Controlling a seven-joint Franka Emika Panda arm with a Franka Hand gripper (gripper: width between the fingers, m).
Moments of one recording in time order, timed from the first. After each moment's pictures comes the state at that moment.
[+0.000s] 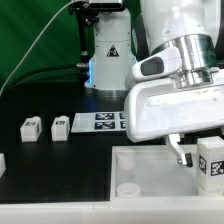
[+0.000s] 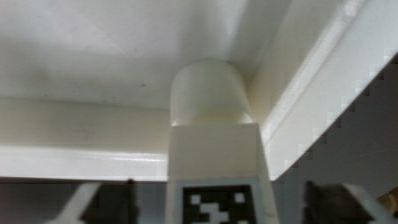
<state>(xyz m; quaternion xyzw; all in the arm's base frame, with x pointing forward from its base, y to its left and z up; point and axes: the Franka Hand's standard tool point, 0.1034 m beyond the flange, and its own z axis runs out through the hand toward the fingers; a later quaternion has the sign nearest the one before) 0.608 0.111 0.060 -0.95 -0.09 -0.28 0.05</state>
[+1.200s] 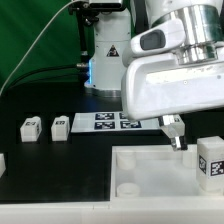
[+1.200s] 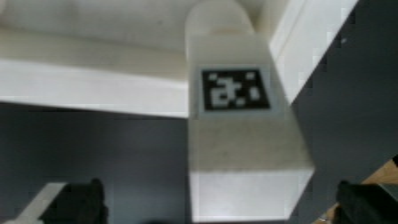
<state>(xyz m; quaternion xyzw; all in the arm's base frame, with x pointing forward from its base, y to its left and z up) 0.627 0.106 0.096 -0.97 -0.09 -0.24 0.05</state>
